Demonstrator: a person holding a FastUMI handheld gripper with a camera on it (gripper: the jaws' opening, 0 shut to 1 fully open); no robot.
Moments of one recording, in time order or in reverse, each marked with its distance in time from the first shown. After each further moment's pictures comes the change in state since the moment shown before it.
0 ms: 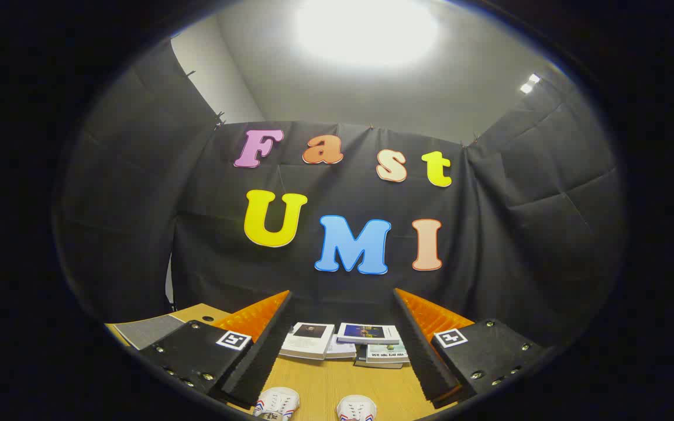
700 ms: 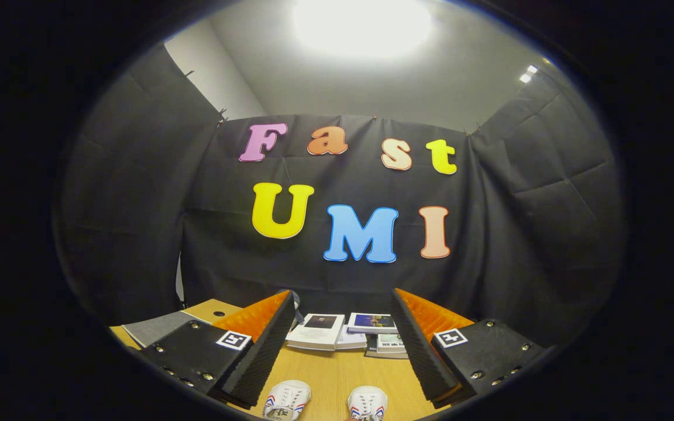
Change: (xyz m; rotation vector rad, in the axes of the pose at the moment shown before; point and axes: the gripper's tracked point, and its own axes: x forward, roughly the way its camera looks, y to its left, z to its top) arm -0.009 0.010 -0.015 0.032 0.046 0.033
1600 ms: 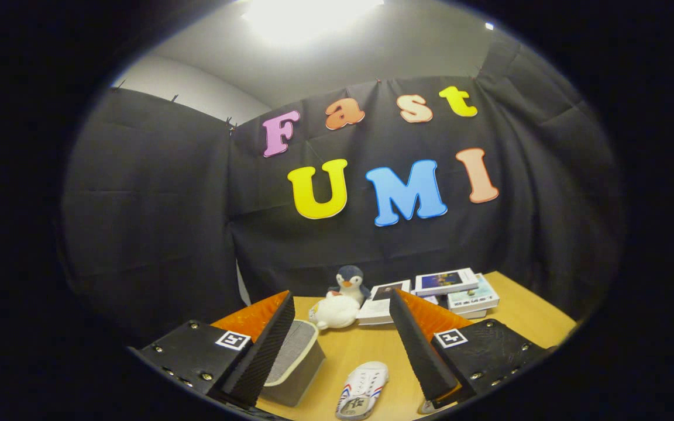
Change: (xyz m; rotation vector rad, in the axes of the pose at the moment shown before) arm -0.011 0.080 -0.051 0.331 0.196 0.262
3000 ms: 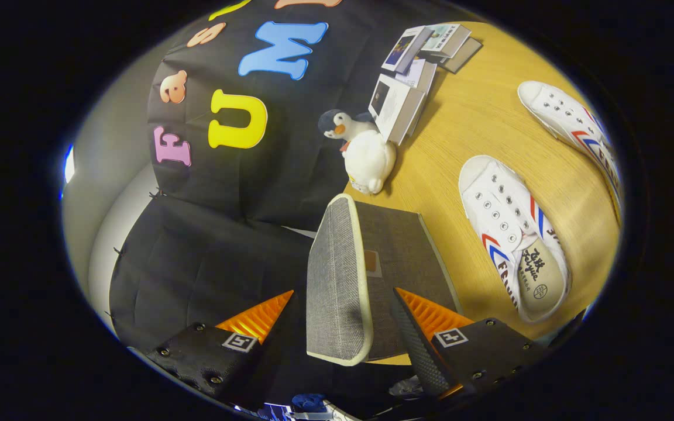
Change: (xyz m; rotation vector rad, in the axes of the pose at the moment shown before) arm 0.048 0.077 -0.176 1.033 0.583 0.176
